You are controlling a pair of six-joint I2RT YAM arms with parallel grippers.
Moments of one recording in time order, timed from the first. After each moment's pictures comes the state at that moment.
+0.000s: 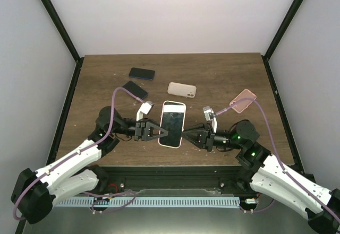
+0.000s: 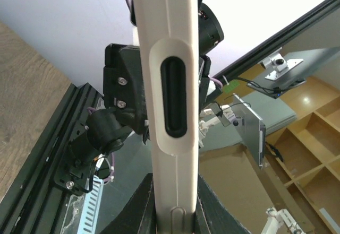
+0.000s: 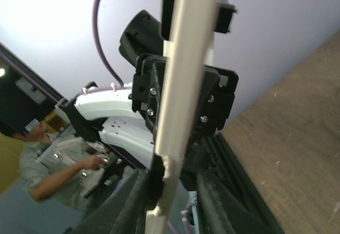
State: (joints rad) left arm -0.68 0.95 0.55 0.56 1.08 -1.06; right arm 0.81 0.60 0.47 0.26 -0.63 0.83
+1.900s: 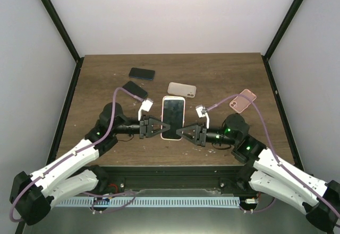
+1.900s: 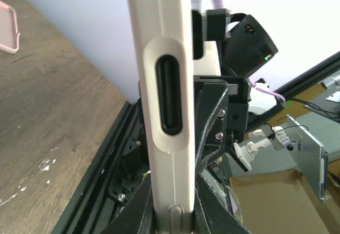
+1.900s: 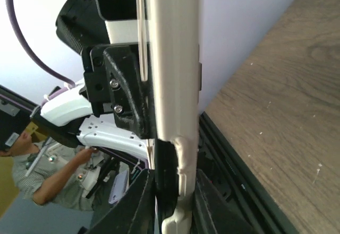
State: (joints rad) left arm -0.70 0.92 0.62 0.25 0.87 -0.83; right arm 0.81 0.72 0.53 0.17 -0.63 0.85
